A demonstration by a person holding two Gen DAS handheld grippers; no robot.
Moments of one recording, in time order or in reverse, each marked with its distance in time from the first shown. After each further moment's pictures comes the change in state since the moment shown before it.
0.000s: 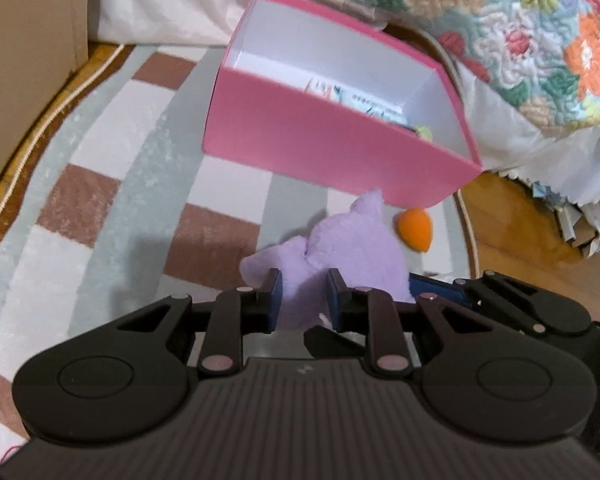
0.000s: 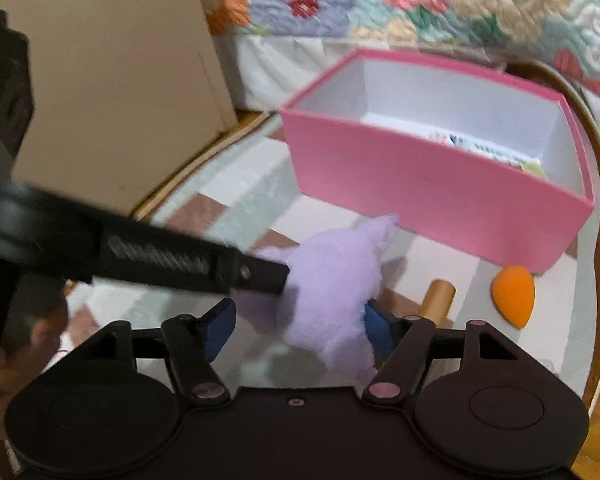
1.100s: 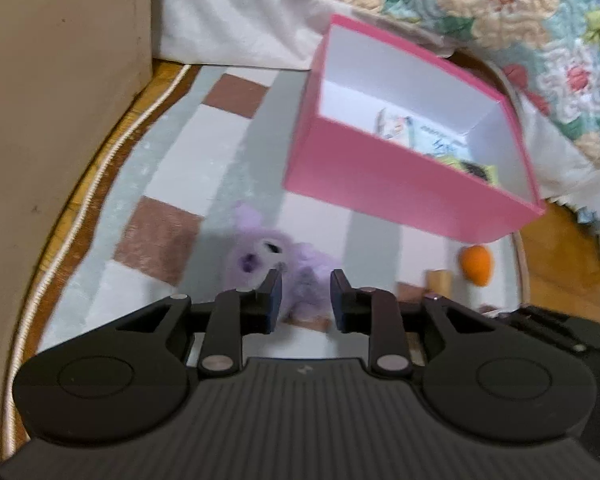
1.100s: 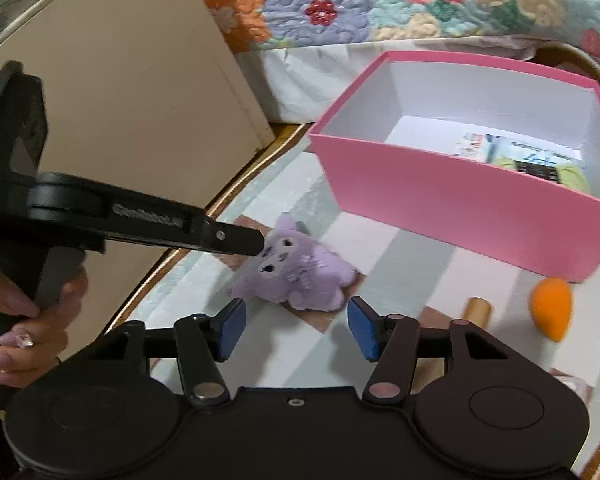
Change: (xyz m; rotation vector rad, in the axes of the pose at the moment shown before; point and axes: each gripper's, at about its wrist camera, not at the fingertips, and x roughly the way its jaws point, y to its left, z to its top) left arm -0.003 0.043 0.036 -0.025 0.008 0.160; right arm 0.014 -0.013 0.021 0.077 0.033 0.193
